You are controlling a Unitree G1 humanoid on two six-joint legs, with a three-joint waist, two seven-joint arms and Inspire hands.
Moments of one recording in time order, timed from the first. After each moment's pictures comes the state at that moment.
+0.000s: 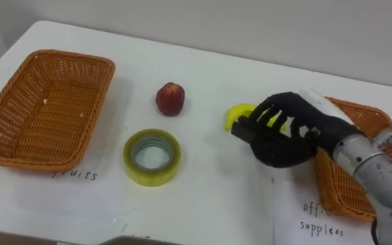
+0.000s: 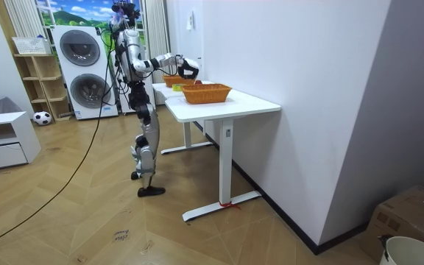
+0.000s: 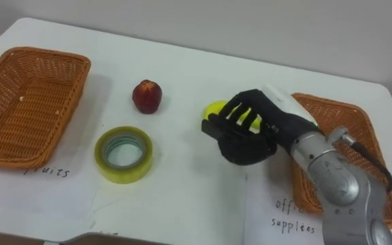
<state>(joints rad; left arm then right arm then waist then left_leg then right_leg) 0.24 0.25 0.11 0.87 0.54 0.12 0.16 0.06 -0.35 -0.07 -0.38 -0.55 0.18 0.55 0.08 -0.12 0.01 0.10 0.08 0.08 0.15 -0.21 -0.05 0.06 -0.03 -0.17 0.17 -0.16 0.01</state>
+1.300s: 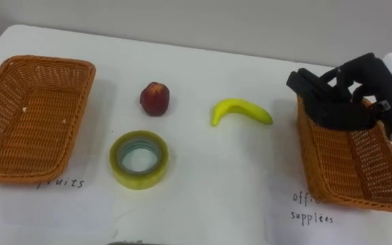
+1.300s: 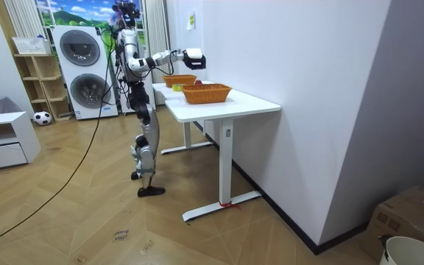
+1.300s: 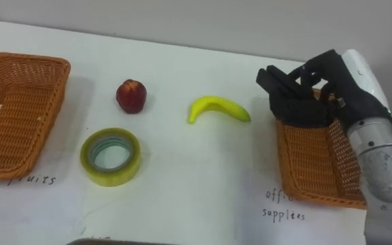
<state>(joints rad) 0.32 0.24 0.12 0.86 0.54 0.12 0.14 0.05 -0.42 -0.23 -0.30 -0.40 0.14 0.27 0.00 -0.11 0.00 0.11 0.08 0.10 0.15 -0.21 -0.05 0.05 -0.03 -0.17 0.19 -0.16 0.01</state>
